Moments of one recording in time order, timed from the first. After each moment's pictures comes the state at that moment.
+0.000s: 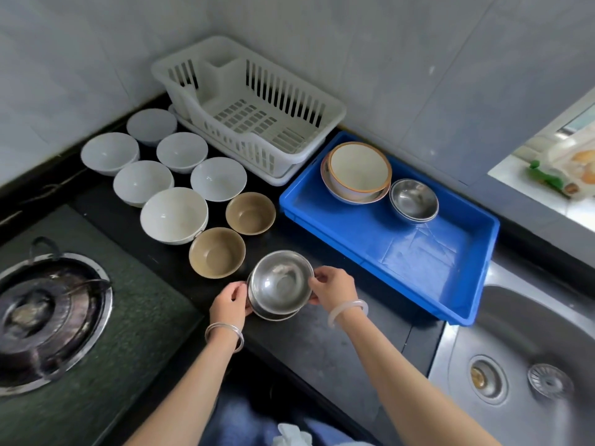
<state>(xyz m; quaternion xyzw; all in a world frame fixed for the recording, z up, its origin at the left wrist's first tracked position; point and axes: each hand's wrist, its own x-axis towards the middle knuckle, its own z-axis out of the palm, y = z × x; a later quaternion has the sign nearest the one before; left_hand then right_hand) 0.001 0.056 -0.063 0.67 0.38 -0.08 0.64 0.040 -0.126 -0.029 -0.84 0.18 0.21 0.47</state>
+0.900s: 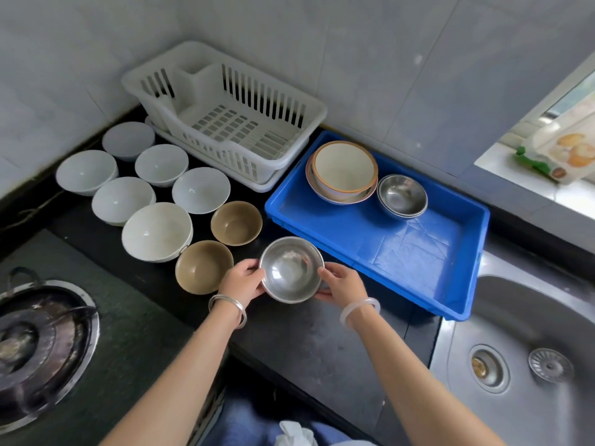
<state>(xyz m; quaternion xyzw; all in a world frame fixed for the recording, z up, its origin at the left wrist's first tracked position) 0.060 0.037 -0.027 0.67 0.28 -0.17 0.66 0.054 -0.156 -0.032 -0.68 0.28 0.20 0.65</state>
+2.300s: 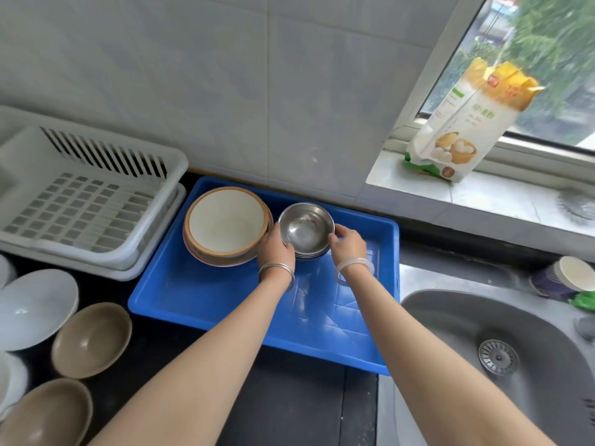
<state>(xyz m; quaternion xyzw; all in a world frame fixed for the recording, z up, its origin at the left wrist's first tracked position) 0.235 -0.240 -0.030 0.91 0.01 -0.11 0.41 0.207 -0.368 -0.033 -0.84 0.34 -0.01 0.42</state>
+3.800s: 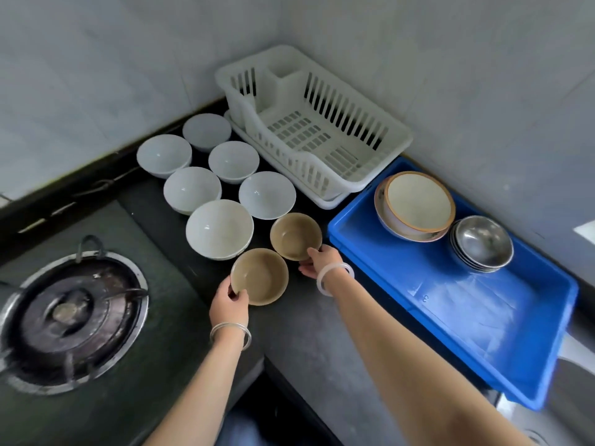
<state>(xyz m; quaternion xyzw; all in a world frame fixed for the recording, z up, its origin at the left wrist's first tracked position) 0.042 0.116 -0.065 0.71 0.45 0.00 0.54 0.173 -0.024 -0.069 -0.68 0.30 0.32 0.59</state>
